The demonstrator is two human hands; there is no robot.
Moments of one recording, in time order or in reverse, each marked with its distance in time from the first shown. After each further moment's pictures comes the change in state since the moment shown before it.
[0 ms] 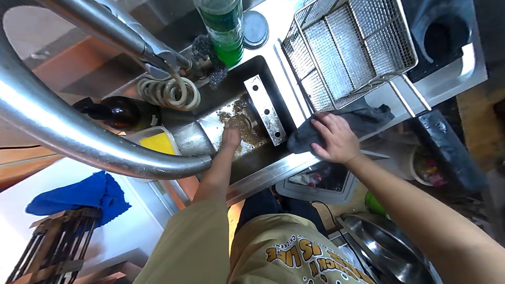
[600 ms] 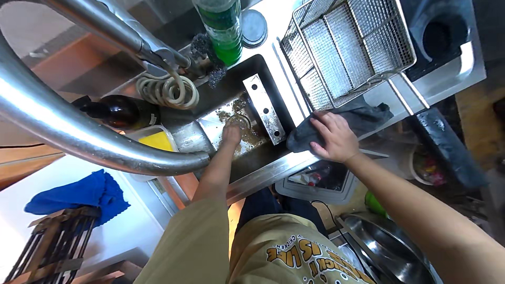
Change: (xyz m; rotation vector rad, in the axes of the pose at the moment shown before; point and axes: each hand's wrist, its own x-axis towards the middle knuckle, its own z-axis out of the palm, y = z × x) left_hand 0.001 0.007 -0.008 0.040 -0.060 0.026; right_hand 0.001 -0.001 -0.002 0.007 -0.010 0.004
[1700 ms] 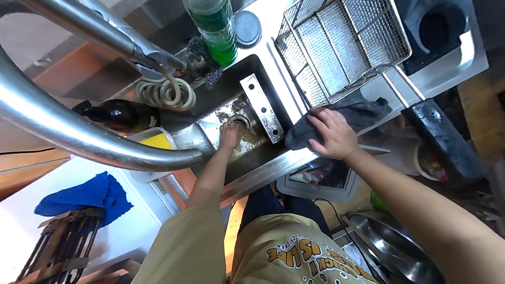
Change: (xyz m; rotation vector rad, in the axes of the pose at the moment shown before) left_hand -0.009 -0.013 0.003 0.022 0.167 0.112; right_hand -0.001 0.002 0.001 0.010 -0.002 0.008
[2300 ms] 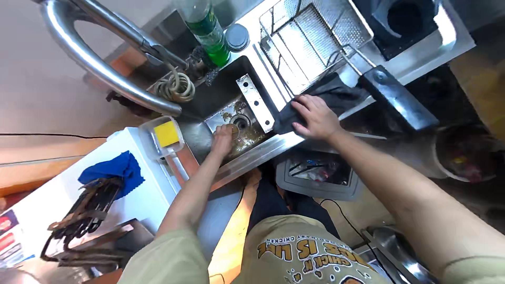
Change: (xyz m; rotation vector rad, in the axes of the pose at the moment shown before) left_hand -0.113 0.044 -0.062 0.063 0.115 -0.003; right_hand -0.007 0.000 -0.003 0.087 0.078 -0.030
